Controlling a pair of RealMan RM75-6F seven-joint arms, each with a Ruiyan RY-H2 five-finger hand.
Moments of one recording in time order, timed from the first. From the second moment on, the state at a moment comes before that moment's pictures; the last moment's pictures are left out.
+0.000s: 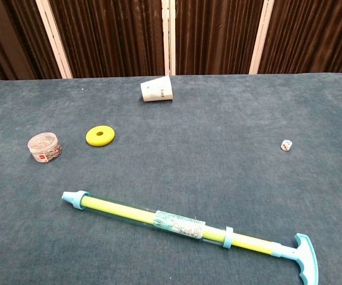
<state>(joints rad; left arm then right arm) -0.04 -1.19 -0.02 -1.70 1.57 1.56 0.30 0.10 -1.22 0.03 -1.61 -1.58 1.49 -0.24</state>
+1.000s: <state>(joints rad) -0.06 -1.18 -0.05 -1.70 1.52 1.53 0.27 0.26 -1.35 0.16 -1.61 -1.45 1.32 -0.28</state>
